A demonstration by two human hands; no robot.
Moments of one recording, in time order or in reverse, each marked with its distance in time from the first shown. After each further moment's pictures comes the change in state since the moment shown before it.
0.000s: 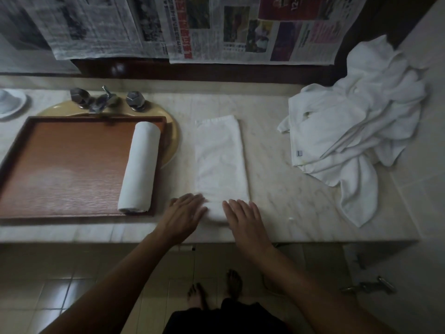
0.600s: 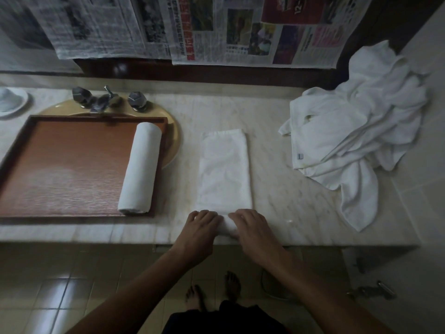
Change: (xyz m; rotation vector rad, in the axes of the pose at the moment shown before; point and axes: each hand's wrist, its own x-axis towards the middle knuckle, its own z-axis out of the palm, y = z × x) left_hand -0.022 0.044 0.029 0.078 0.044 0.190; right_hand -0.014 0.016 -0.010 0.259 -0.048 -0.051
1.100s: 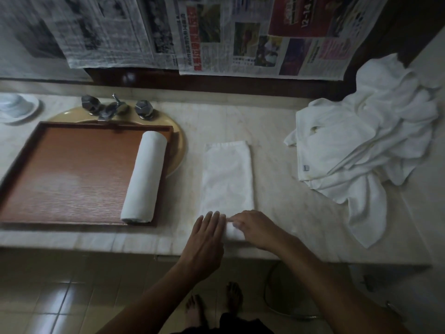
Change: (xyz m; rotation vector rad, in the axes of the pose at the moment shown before) left_hand 0.003 0.015 0.009 0.118 -0.002 -0.111; right_hand 0.051 0.018 -0.034 0.194 -0.225 0.076
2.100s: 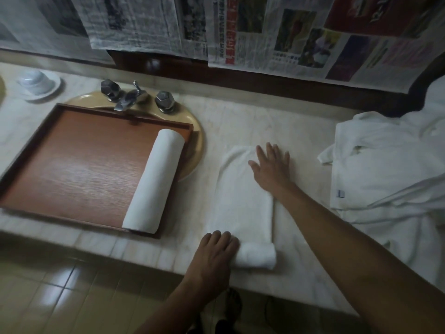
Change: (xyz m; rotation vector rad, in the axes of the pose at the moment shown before) left_hand 0.030 -0.010 0.002 -0.216 -0.036 -0.066; right_hand 0.222 0.067 -0.062 -0.352 0.270 0.210
